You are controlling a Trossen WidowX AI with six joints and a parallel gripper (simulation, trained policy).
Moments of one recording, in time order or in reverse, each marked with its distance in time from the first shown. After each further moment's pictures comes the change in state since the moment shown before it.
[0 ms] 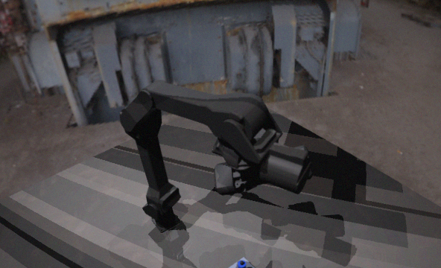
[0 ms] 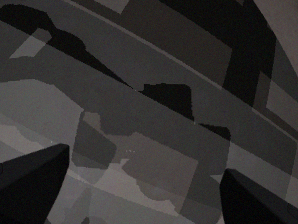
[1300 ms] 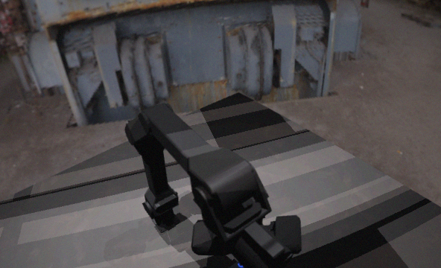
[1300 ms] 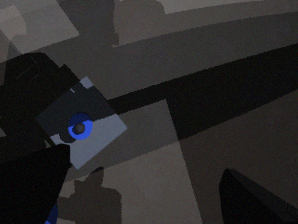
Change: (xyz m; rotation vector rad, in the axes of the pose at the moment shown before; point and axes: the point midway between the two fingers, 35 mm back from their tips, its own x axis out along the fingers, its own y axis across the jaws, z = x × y) arm -0.042 0.036 -0.132 0.075 0.226 0.063
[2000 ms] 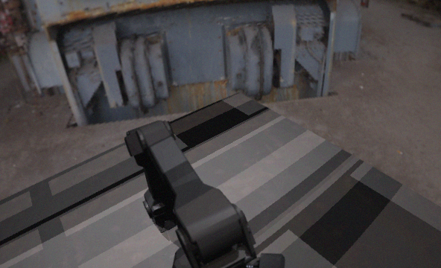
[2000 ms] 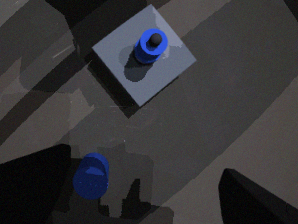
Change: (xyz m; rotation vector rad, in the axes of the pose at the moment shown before) arm 0.002 0.034 -0.061 0.041 0.074 0.108
